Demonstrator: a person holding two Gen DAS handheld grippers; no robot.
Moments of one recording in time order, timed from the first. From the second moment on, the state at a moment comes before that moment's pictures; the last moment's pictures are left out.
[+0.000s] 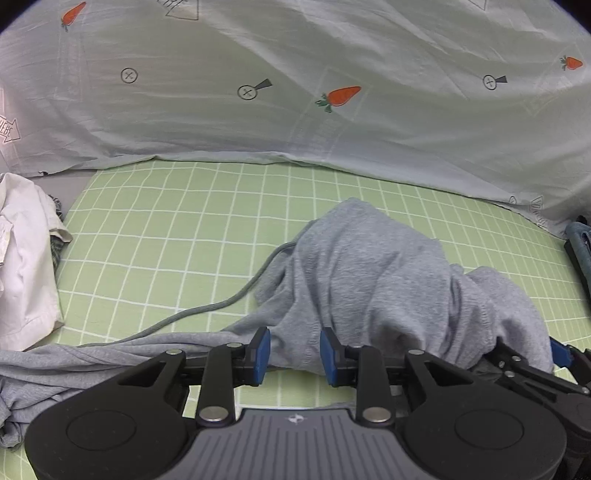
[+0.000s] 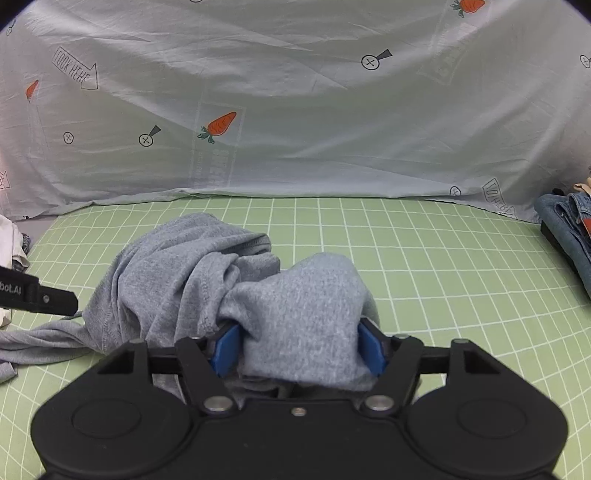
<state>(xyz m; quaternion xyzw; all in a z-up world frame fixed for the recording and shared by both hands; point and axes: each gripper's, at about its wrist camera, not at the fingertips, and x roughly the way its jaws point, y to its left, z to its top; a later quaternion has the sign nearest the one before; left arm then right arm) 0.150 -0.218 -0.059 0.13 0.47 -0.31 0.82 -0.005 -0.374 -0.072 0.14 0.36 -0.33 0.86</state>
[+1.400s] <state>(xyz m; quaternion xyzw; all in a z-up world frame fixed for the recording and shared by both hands) 0.149 -0.345 -0.153 0.25 0.40 -0.40 0.78 -0.045 -0.487 -0.138 0.15 0.36 -0.50 0.77</state>
